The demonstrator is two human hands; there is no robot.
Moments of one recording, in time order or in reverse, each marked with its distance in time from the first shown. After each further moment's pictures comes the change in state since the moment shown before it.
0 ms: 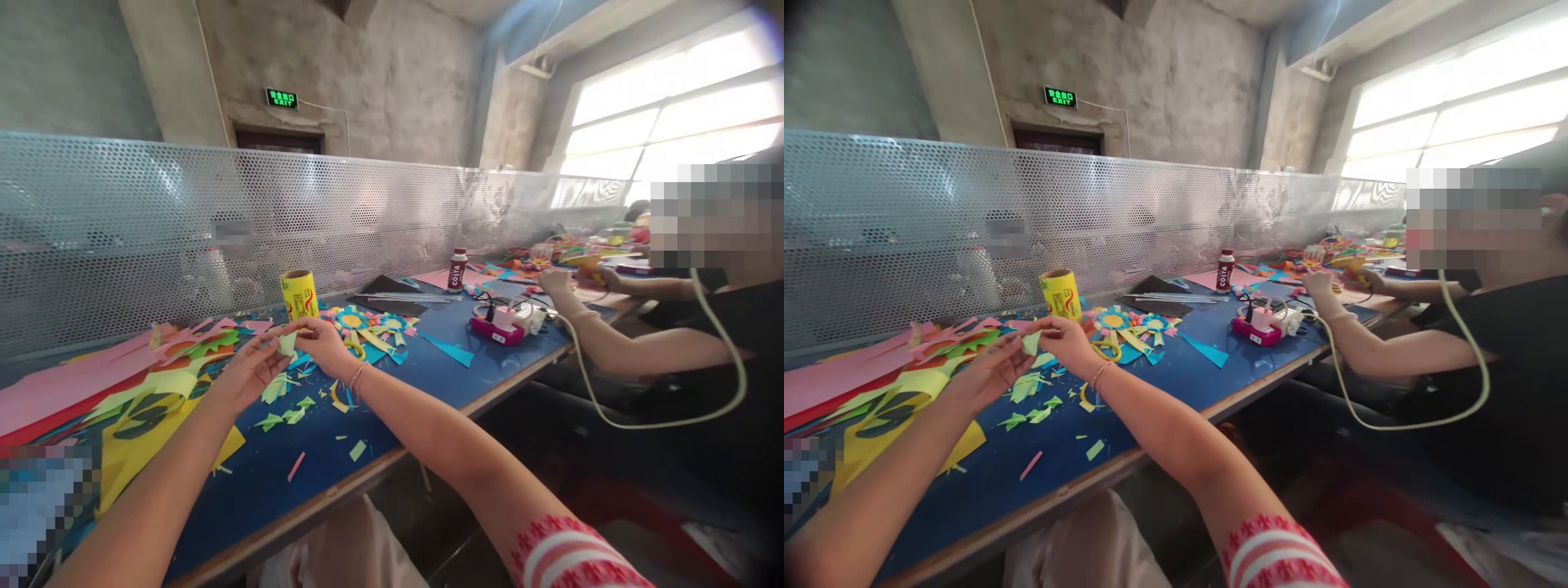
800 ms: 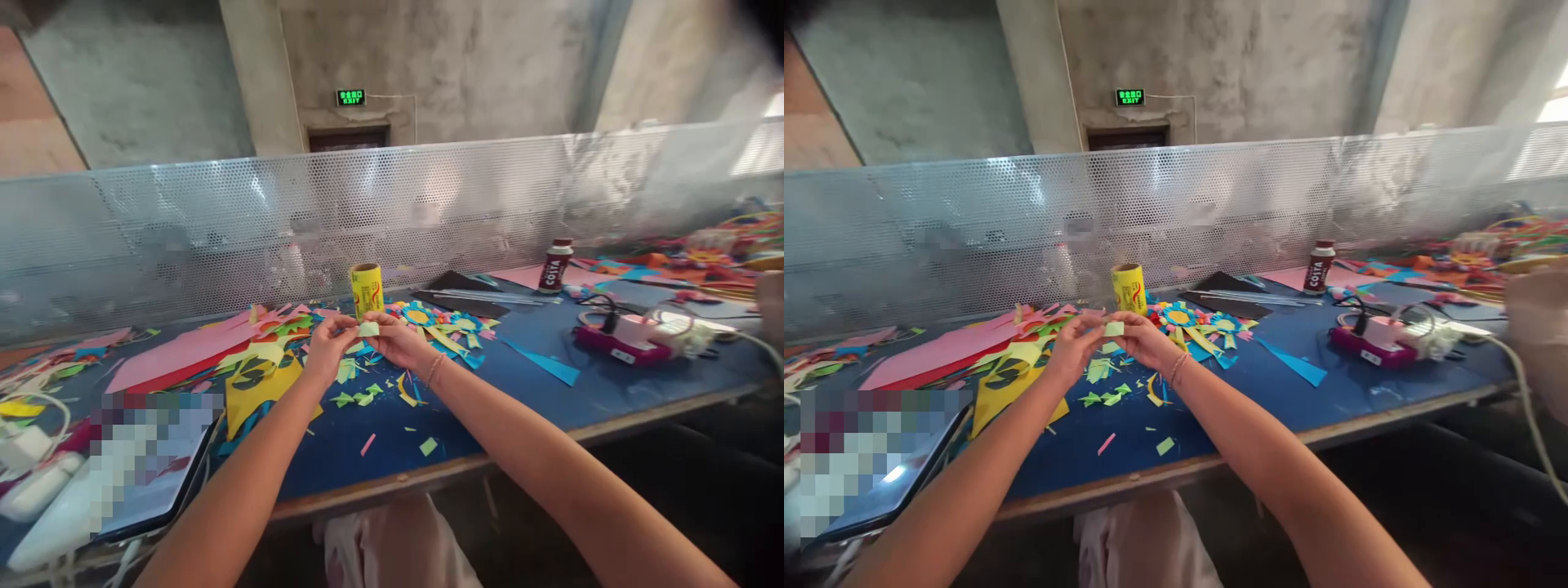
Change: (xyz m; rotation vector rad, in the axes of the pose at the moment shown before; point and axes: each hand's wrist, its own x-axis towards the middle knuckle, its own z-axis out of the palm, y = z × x) left_hand -0.002 -0.008 0.011 0.233 0.109 0.370; right_hand 0.002 0.003 -0.011 0.579 -0.068 0.409
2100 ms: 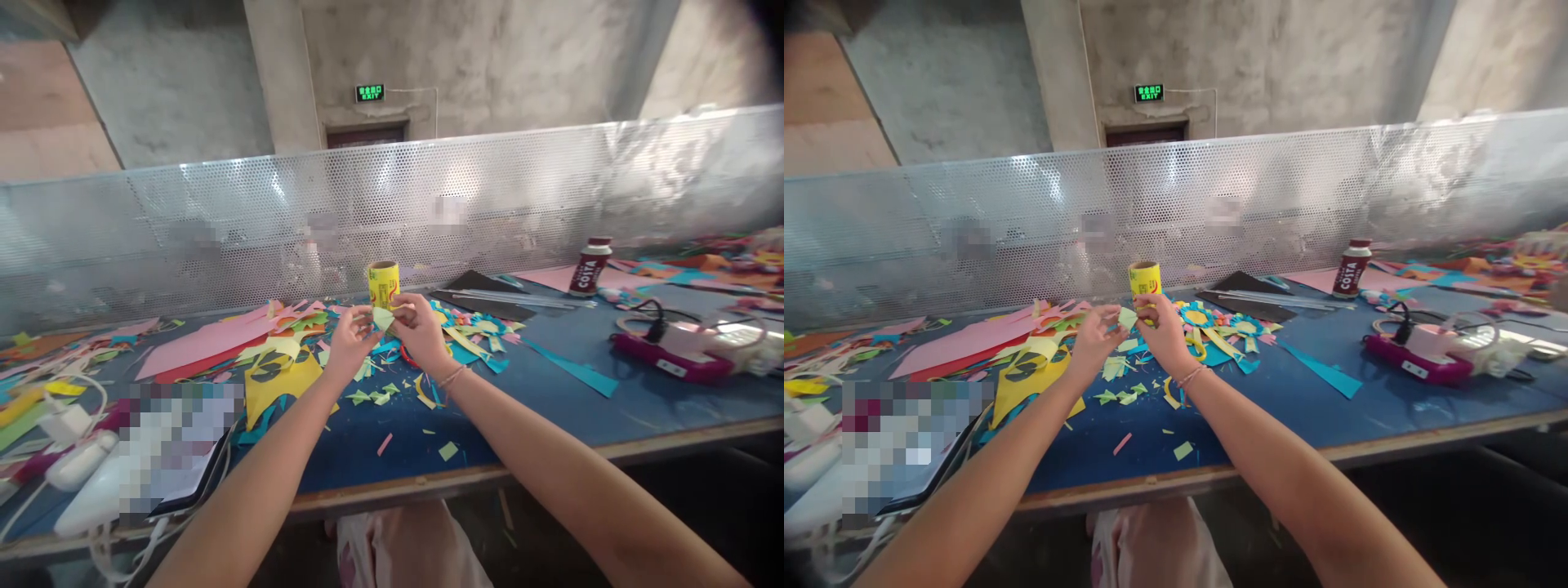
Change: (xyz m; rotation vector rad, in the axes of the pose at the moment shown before) left_hand 0.002 -0.005 -0.003 0.207 -0.084 0.170; right_hand -0.007 0.002 0.012 -0.793 0.225 -0.677
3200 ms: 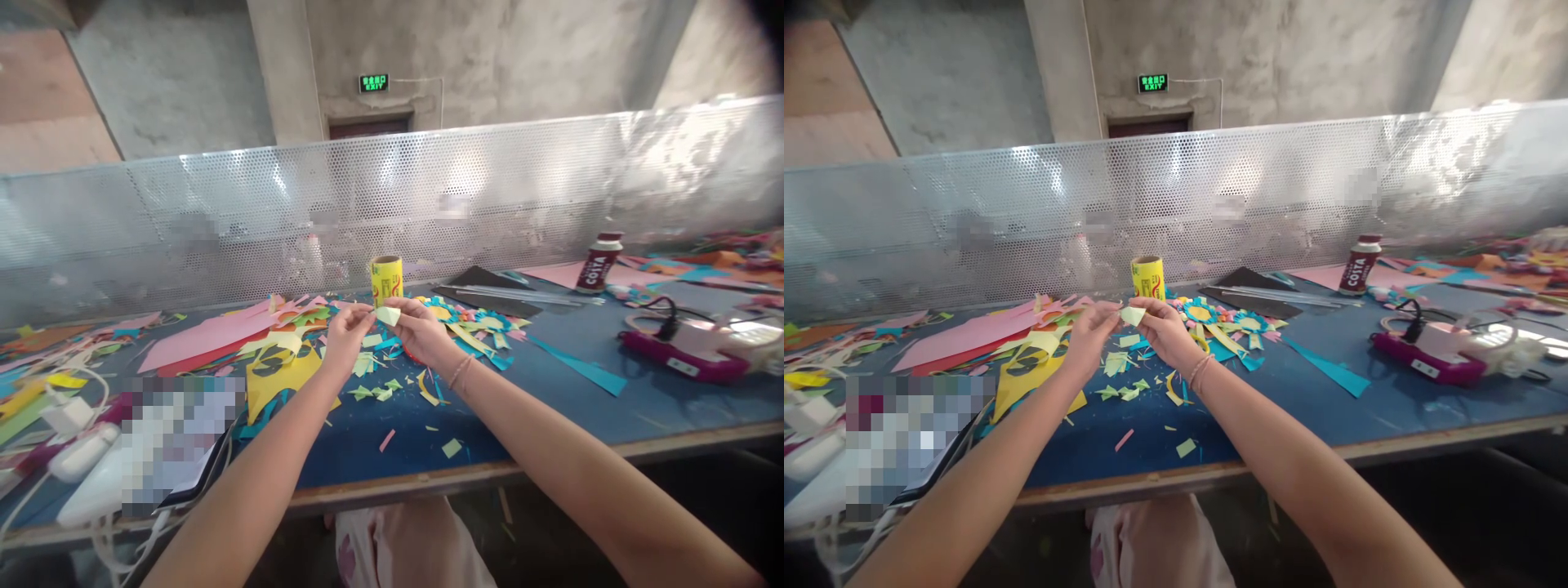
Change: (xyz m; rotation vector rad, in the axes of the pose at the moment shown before) left_hand 0.002 -0.002 -0.005 0.000 0.084 -0.006; right_hand 0.003 0.003 0.003 0.571 -0.096 0.438
